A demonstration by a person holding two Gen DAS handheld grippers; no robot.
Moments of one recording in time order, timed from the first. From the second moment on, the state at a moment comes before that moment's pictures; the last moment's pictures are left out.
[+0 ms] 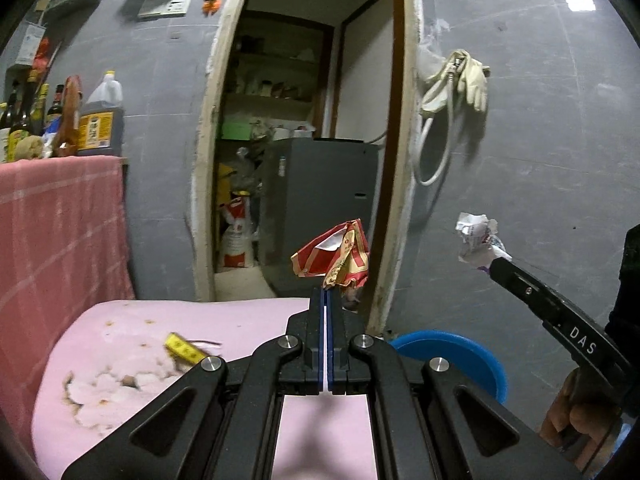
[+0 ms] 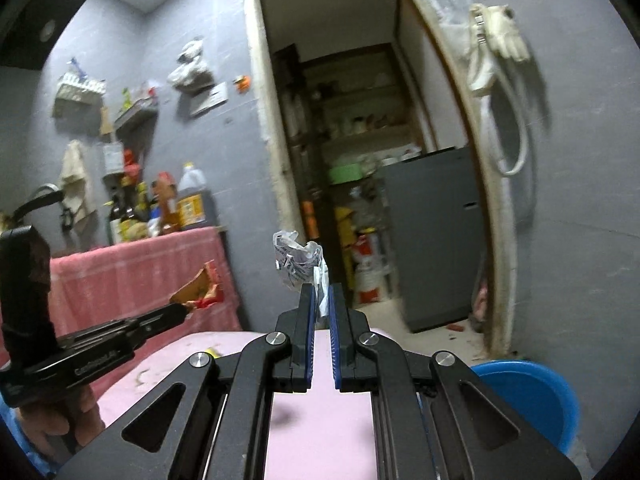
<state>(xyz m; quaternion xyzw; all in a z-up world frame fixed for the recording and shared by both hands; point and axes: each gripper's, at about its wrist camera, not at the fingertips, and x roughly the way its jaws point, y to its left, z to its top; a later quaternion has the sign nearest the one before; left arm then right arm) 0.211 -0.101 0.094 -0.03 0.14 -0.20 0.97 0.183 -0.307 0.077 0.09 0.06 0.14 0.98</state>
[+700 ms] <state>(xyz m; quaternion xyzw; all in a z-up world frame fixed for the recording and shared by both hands) 0.241 -0.214 0.051 0.00 0.20 -0.26 0.94 0.188 -0.410 0.037 0.15 0.16 0.01 0.98</state>
